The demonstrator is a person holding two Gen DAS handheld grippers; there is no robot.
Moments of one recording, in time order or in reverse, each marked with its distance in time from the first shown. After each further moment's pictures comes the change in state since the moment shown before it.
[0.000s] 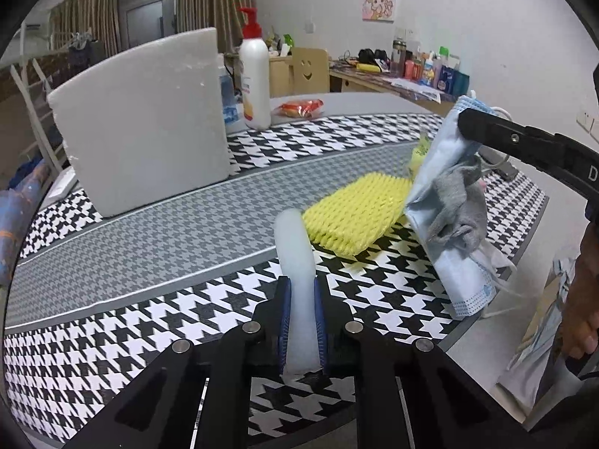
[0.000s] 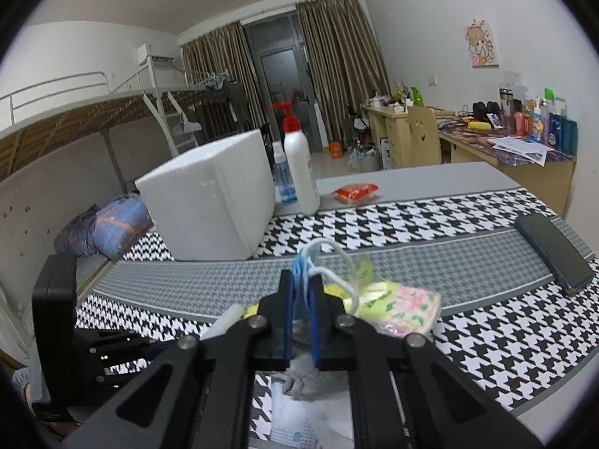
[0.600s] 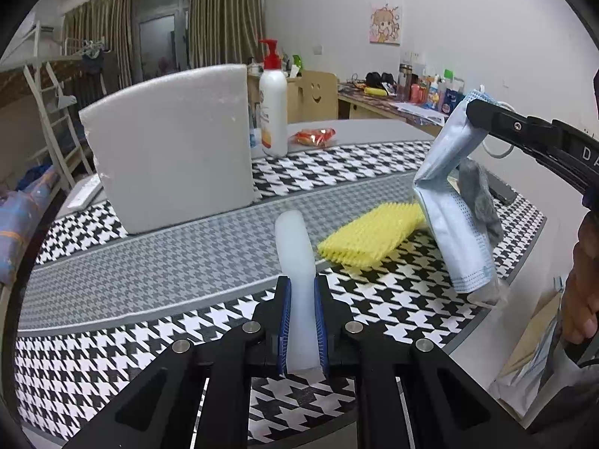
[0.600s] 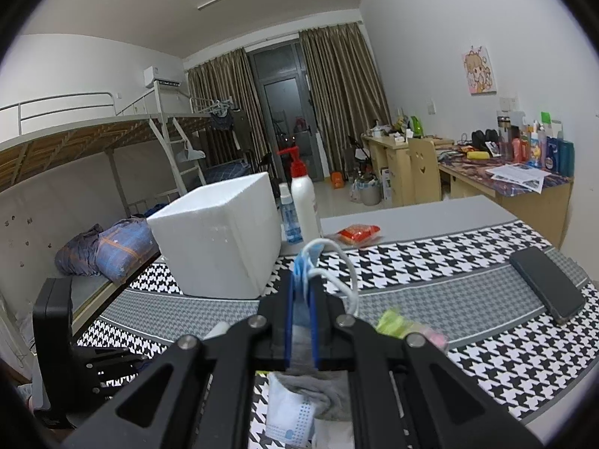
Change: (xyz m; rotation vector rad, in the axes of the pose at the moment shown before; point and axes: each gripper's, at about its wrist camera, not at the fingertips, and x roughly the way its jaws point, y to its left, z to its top) left arm -0.027 0.013 0.006 -0.018 -0.087 0.020; right arm -0.013 0.007 0.021 -0.015 -0.115 0.005
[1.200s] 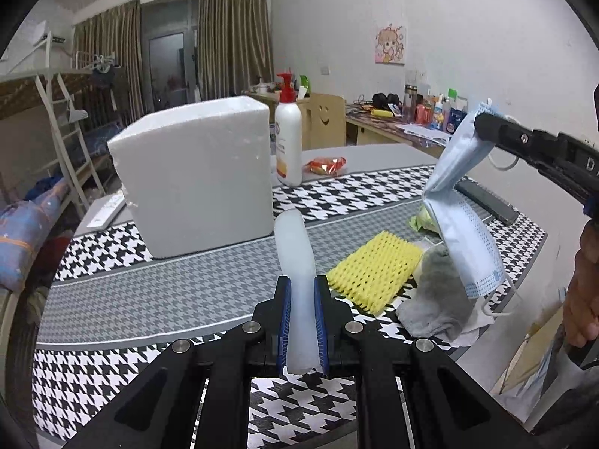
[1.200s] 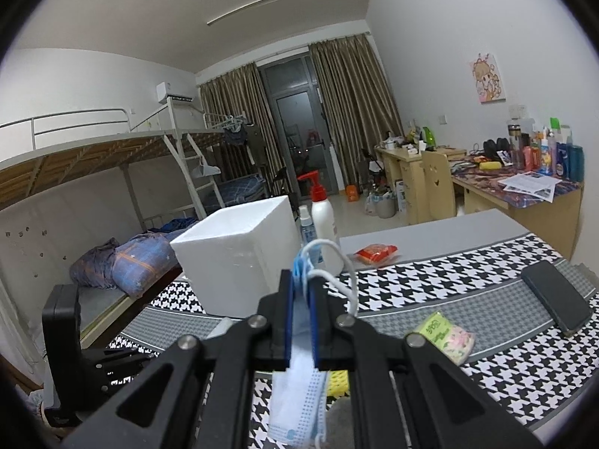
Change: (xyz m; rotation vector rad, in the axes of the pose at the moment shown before) left arm -0.023 0.012 0.009 0.000 -0.080 0.029; right arm -0.011 0.007 0.015 0.013 -0.052 0.063
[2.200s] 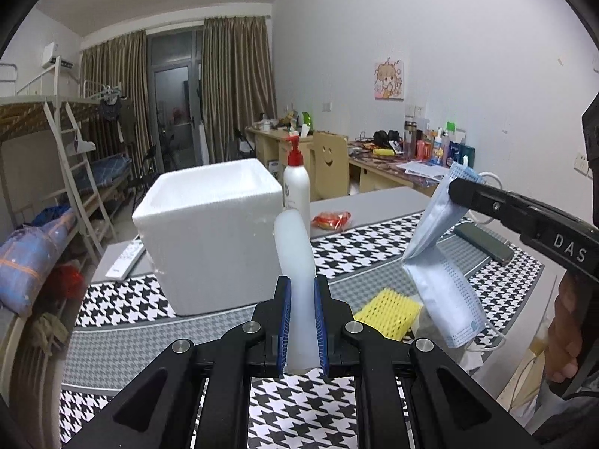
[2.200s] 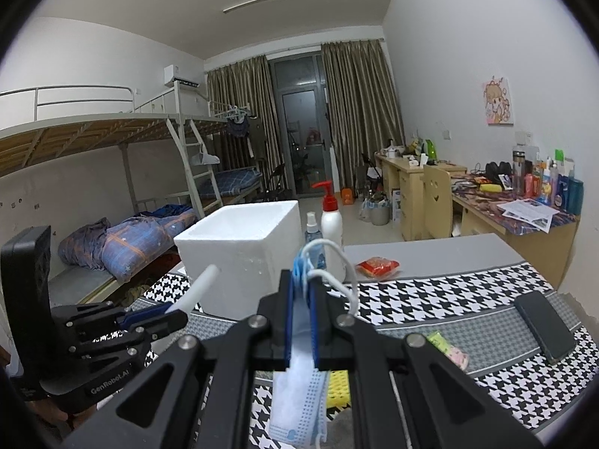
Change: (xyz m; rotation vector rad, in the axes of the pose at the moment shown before) left arm -0.030 0.014 0.041 0.019 -0.140 0.012; right arm 0.005 0.030 0.015 -0.101 0.017 -0.038
